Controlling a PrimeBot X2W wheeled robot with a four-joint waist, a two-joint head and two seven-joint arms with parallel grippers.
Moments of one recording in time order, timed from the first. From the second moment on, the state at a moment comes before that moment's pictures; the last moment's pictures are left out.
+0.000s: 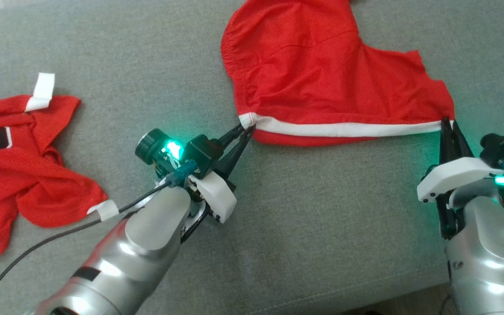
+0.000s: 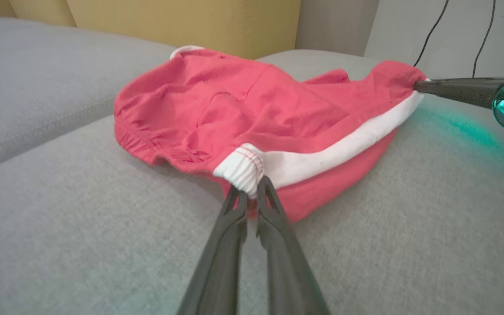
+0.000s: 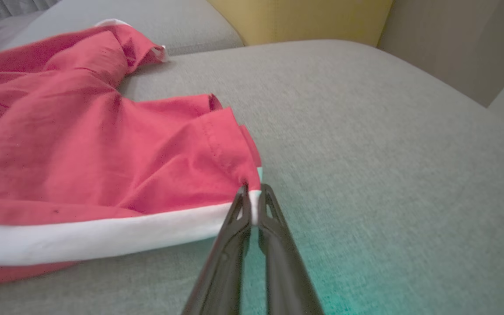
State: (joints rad) left arm -0.76 0.09 -0.87 0.82 -0.37 -0.12 -0.25; right arm -0.50 -0.04 -0.25 0.77 -0.04 0.13 -0.18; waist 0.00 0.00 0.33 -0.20
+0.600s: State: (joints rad) left arm -0.80 0.25 -0.74 0.52 -0.29 -0.07 -0.25; right arm -0.60 -0.05 -0.11 0.48 0.07 0.13 -0.22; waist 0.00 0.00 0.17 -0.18
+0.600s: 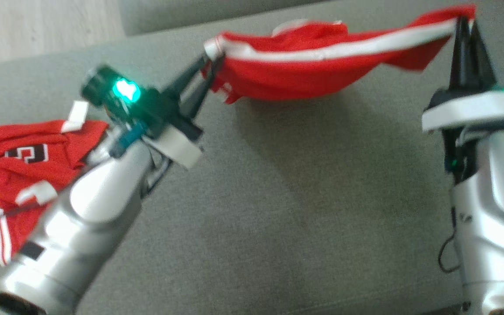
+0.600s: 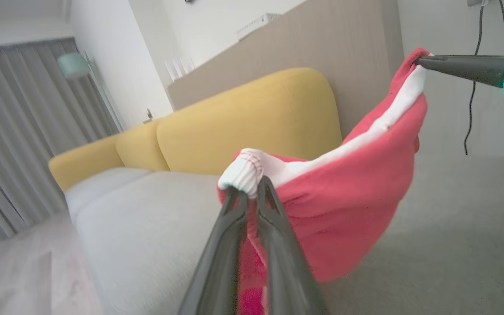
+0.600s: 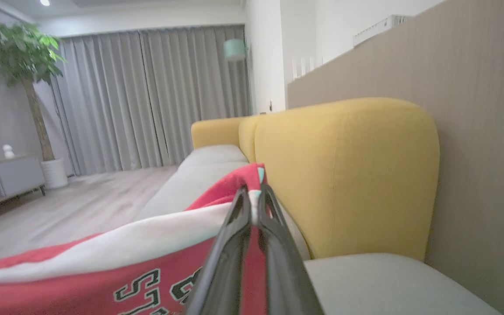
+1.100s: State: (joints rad) left arm -0.84 0.35 -0.71 0.34 -0.44 -0.11 -0.08; right arm -0.58 -0.14 -0.04 0.34 0.17 0.13 -0.10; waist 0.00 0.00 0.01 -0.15
